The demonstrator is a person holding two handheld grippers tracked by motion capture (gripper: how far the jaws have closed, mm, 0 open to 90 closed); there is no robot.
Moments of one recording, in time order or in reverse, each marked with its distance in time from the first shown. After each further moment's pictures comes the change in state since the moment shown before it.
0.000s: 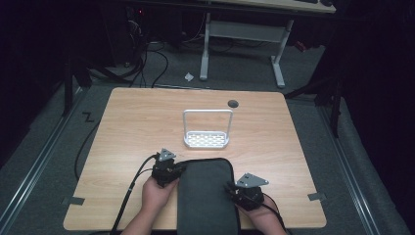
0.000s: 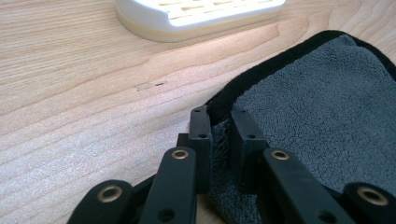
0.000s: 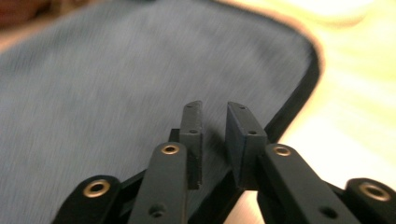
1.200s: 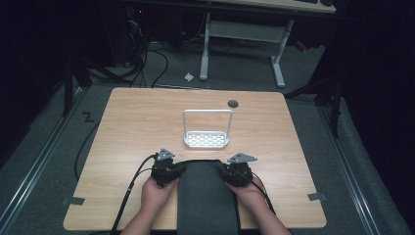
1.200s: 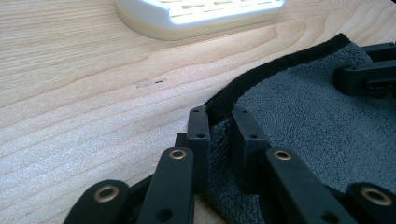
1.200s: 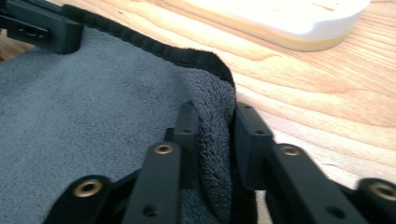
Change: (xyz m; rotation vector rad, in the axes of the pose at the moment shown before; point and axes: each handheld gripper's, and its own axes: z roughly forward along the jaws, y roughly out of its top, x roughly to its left) left arm 0.004 -0.001 -0.001 -0.001 -0.026 -0.033; right arm -0.029 0.030 0.057 0.045 -0.021 0.134
